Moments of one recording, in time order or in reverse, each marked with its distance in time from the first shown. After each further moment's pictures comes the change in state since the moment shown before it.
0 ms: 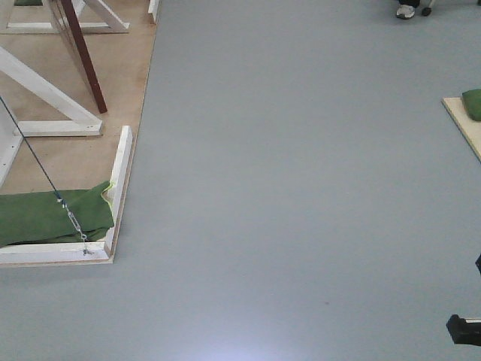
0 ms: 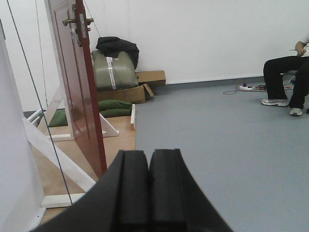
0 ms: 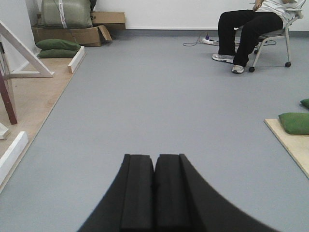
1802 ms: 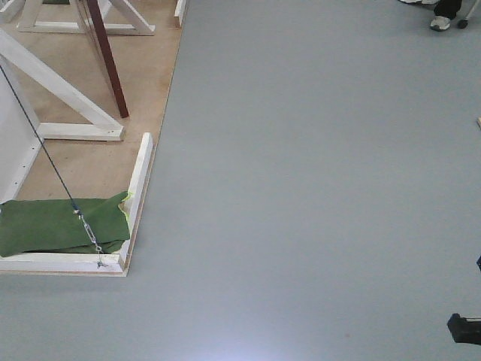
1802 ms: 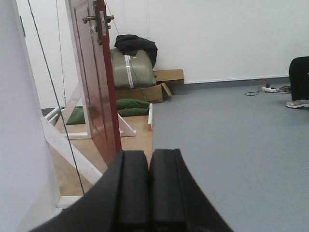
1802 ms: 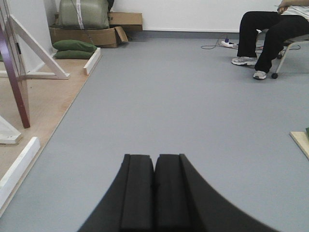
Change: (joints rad) left arm 0.000 0.000 0.000 0.000 0.000 0.000; right arm -0.015 0.003 0.000 0.000 -0.004 0.000
